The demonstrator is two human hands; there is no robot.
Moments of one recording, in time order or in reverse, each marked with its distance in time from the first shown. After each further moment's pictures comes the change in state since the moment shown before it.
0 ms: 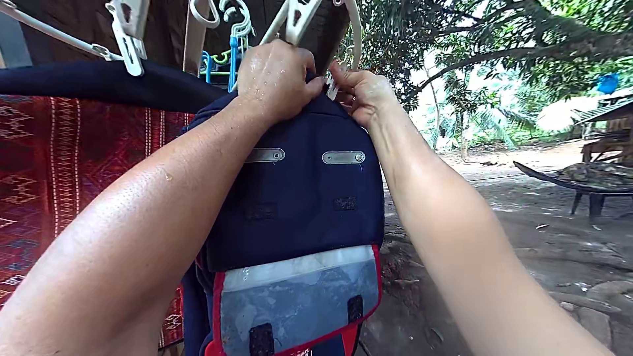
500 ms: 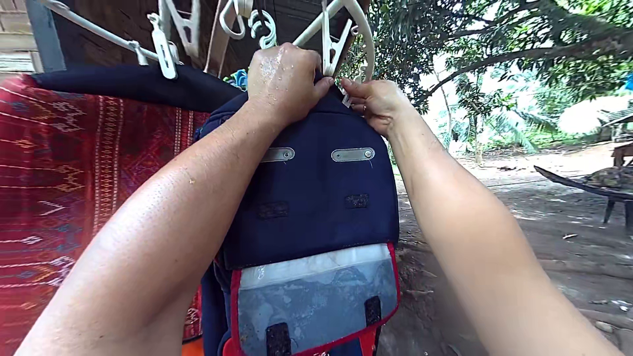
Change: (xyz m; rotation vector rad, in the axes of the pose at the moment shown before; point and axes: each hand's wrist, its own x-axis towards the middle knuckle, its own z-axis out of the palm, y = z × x) left_hand 0.005 0.006 -0.006 0.092 0.040 -0.032; right_hand 0.006 -0.002 -0.013 -0.228 -0.099 -0.037
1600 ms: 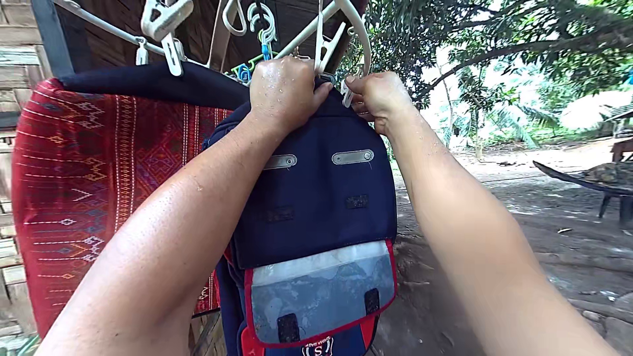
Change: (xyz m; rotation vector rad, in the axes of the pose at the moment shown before) left_hand -0.018 0.003 0.006 0.006 0.021 -0.025; right_hand -0.019 -0.009 0.005 -0.333 0.141 0.006
